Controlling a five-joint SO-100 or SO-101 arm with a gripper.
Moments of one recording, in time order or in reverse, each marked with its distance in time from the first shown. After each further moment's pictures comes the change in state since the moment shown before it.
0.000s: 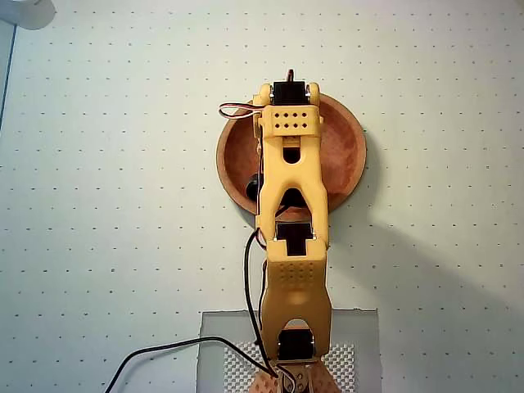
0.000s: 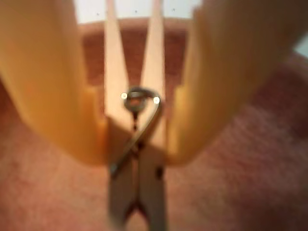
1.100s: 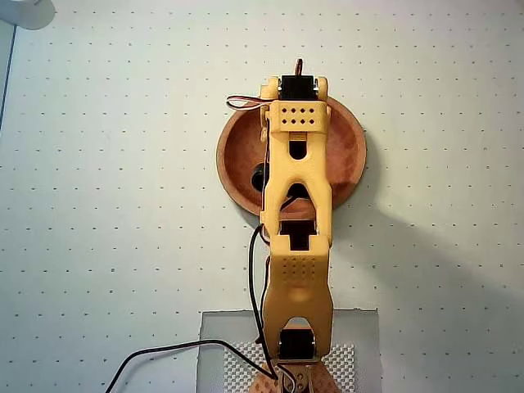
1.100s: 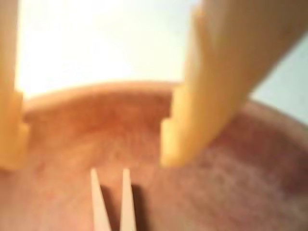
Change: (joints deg) arm 1.7 7.2 -3.6 0.0 0.0
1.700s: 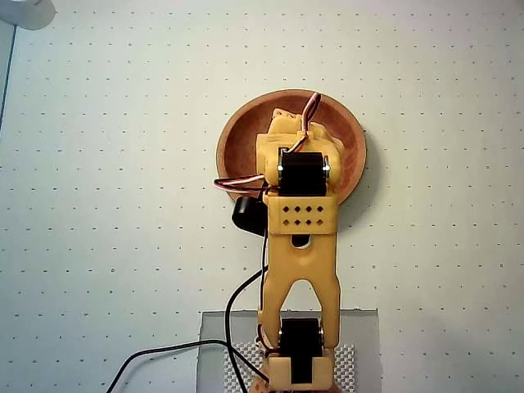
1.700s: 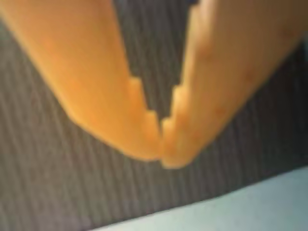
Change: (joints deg) arm -0.8 46.9 14.7 -3.3 21.2
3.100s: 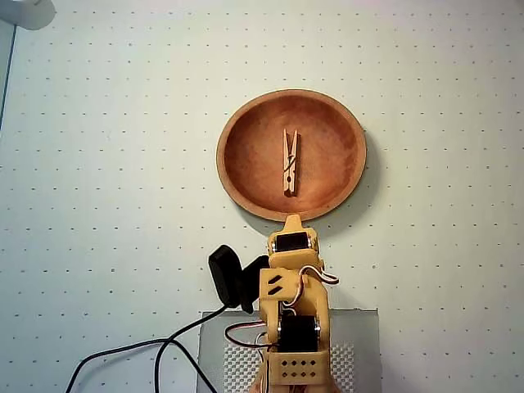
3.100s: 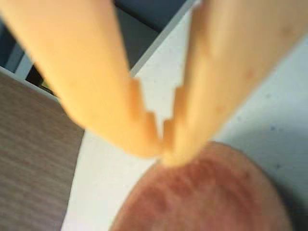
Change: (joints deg) arm 0.1 79.9 106.7 -33.3 51.8
